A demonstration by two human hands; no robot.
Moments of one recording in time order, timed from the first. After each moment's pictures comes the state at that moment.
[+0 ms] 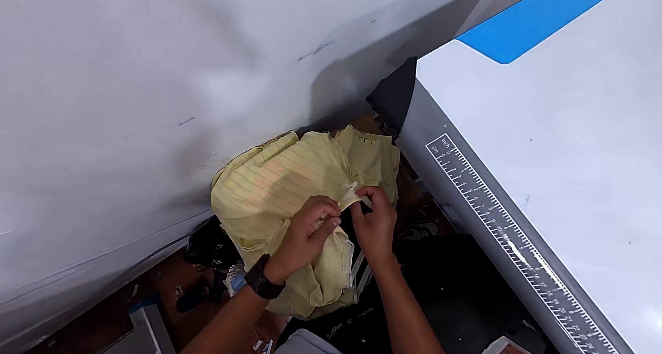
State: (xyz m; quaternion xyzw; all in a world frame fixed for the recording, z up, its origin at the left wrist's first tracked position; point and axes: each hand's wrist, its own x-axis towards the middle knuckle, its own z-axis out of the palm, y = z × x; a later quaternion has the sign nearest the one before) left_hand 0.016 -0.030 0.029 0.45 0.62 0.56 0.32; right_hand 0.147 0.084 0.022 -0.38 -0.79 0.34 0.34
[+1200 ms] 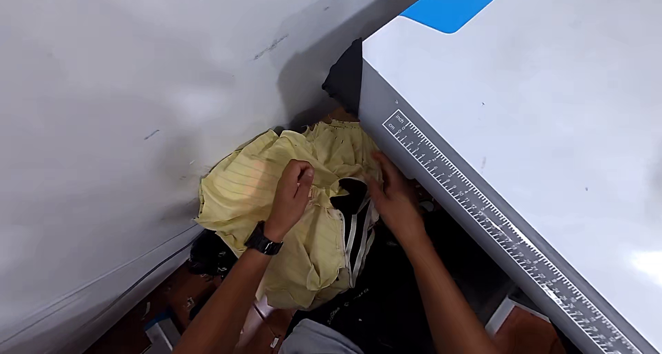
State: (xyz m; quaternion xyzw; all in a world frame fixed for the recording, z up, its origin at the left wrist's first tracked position) left_hand -0.009 0.014 0.027 0.45 0.70 0.49 0.28; right_hand 0.201 0.120 0.079 -0.45 -0.78 0.39 0.17
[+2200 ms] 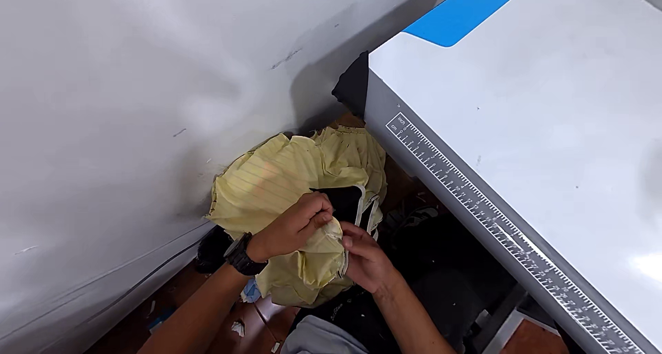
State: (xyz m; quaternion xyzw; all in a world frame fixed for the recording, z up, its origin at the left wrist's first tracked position) left_hand -0.013 -0.026 0.067 0.64 0.52 0.42 0.38; right_hand 0.196 0.029 0.059 -0.18 -0.22 0.95 0.16
